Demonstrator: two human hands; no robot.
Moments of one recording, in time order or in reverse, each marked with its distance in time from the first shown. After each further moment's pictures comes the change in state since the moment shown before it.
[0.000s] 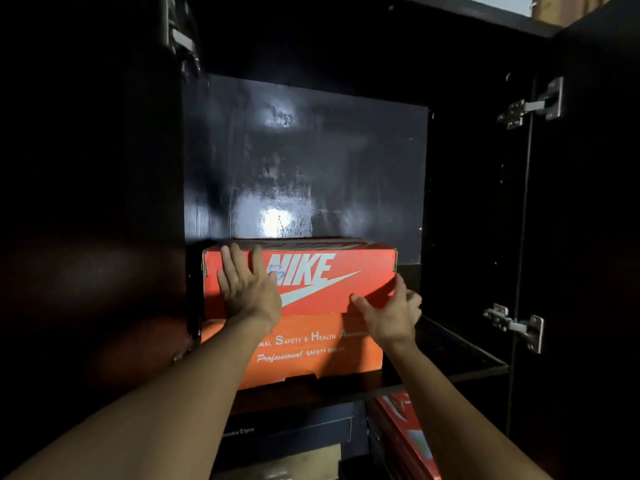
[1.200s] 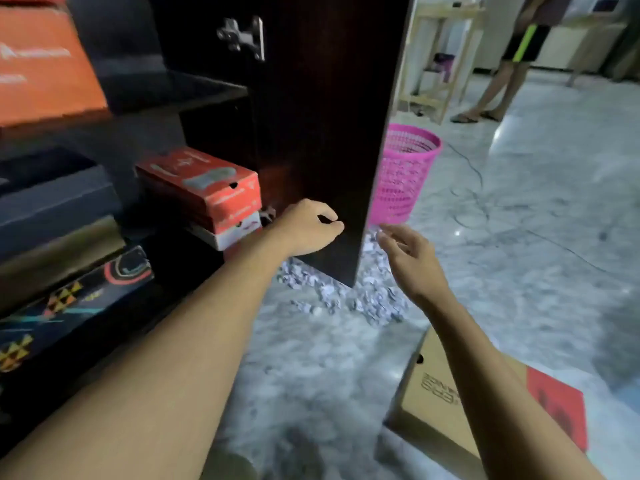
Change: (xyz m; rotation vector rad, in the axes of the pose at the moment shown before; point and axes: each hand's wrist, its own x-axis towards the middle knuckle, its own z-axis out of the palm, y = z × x) left_hand -0.399 0.170 0.027 -0.616 -1.337 0.547; right_hand -0.330 0.209 -0.302 -0.194 0.227 0.377
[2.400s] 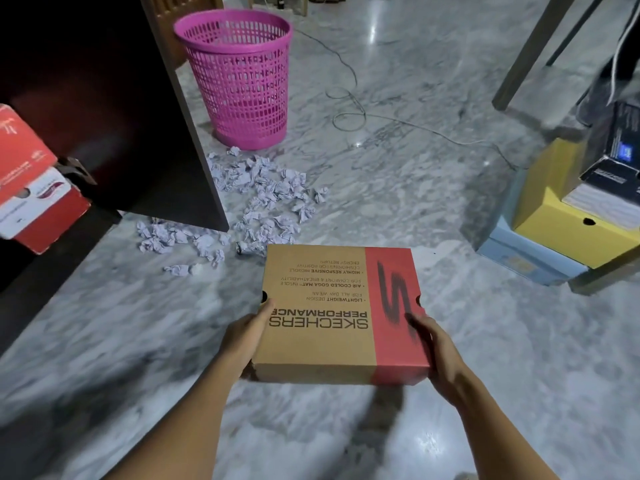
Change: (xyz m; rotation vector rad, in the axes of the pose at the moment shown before) left_hand -0.052 -0.103 0.296 -0.379 -0.331 -0.594; right_hand -0.193 0.276 -0.144 0.554 0.201 0.807
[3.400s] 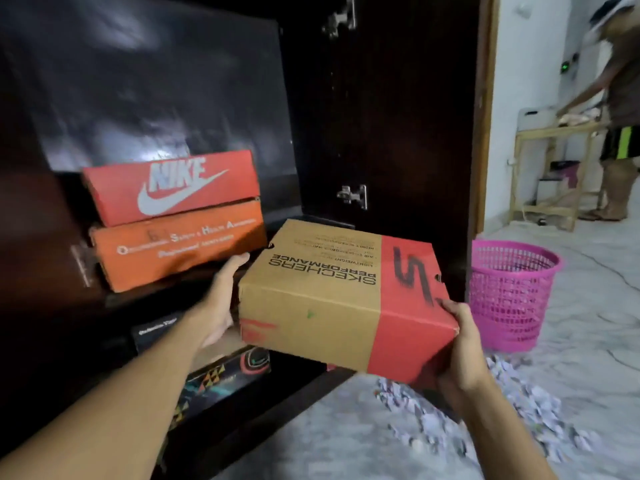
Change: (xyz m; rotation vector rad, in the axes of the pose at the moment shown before) left_hand -0.282 0.118 -0.374 -0.615 0.691 0.497; right_hand -0.122 -0.230 0.349 0.205 -0.806 -0.247
